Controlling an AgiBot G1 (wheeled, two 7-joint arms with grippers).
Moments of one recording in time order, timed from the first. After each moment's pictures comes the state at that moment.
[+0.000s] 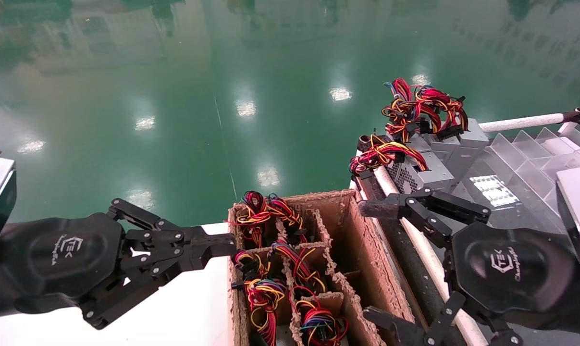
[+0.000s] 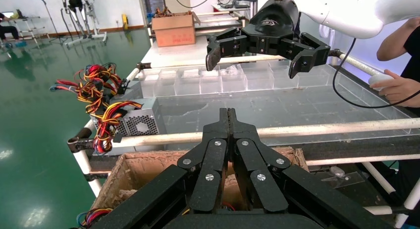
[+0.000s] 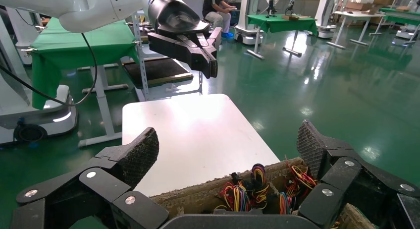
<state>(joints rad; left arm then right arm) -1.09 0.58 0.35 -1.27 0.68 1.47 -0.15 1.07 -0.61 -0.28 1.28 -0.73 -1.49 0.19</state>
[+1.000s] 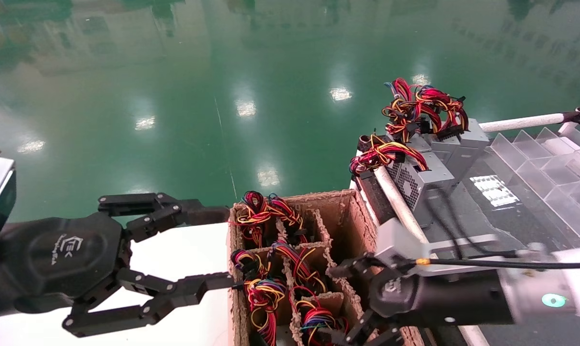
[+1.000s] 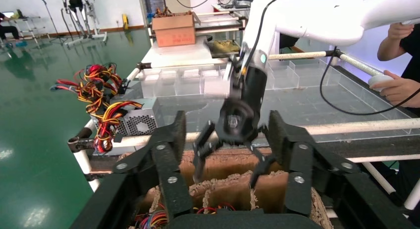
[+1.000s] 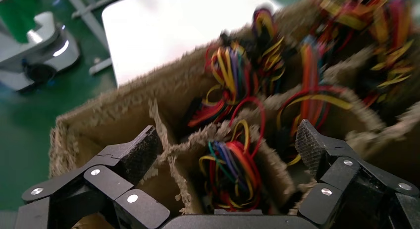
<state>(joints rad) -1.09 0.58 0.35 -1.27 0.68 1.47 -0.15 1.27 -0.81 -0.57 1.13 -1.19 -1.46 0.42</state>
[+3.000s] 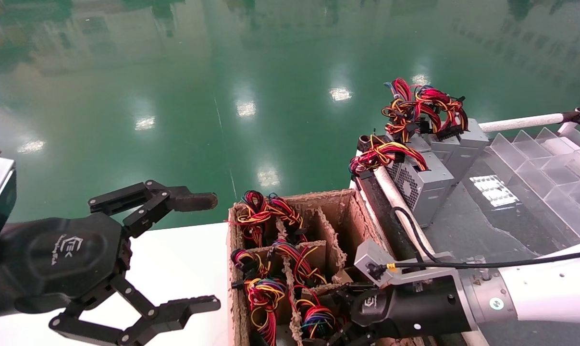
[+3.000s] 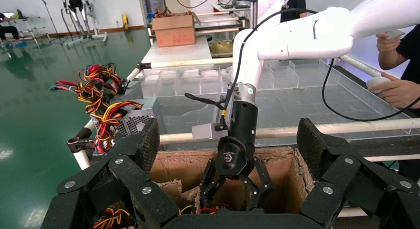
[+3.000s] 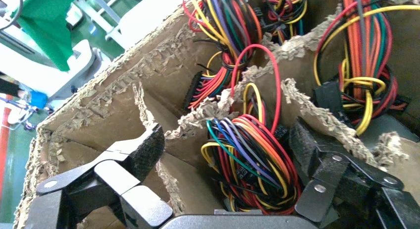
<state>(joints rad) -1.09 0.58 0.35 -1.27 0.68 1.47 -0.15 1.33 -1.01 -0.67 0.63 -1.24 -1.55 0.29</state>
